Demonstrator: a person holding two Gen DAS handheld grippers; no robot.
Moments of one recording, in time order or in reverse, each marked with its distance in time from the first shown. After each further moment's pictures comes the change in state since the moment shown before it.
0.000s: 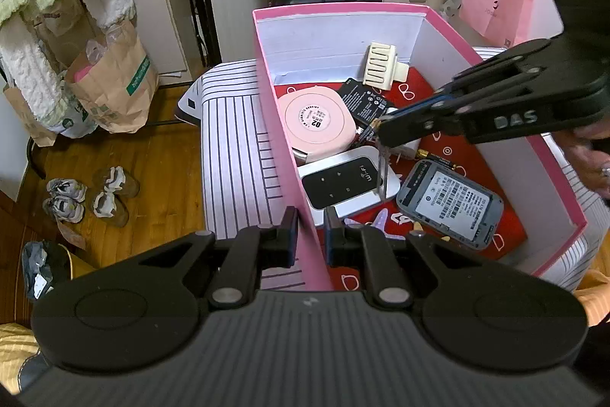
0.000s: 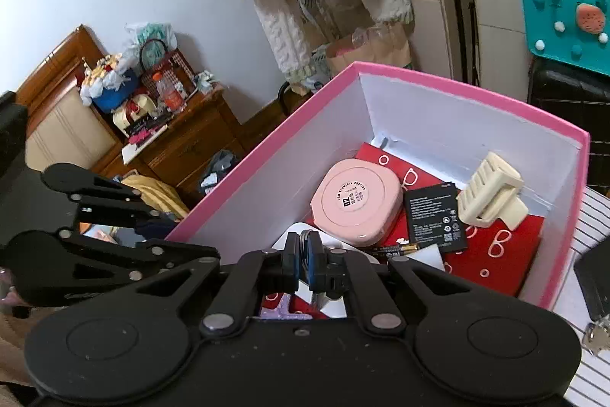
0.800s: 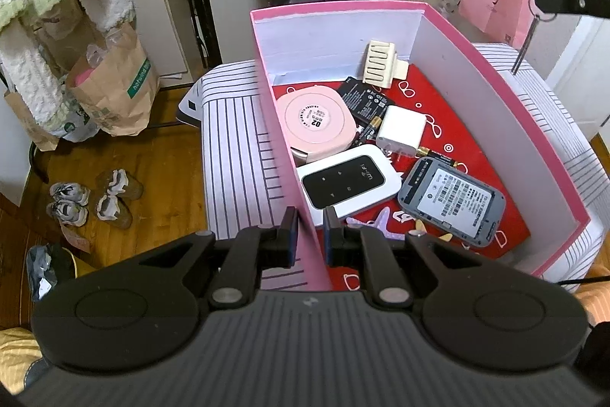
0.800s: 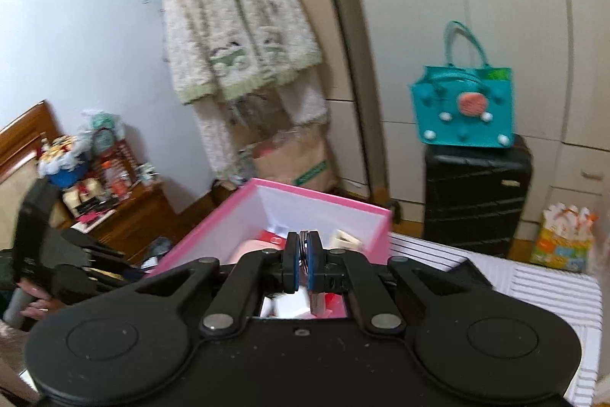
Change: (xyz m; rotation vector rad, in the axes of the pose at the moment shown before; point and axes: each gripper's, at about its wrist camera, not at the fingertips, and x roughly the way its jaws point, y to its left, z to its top) left arm 0.000 -0.003 0.001 0.022 0.005 0.008; right arm -0.151 -0.016 -0.021 0.007 -0.322 -0.222
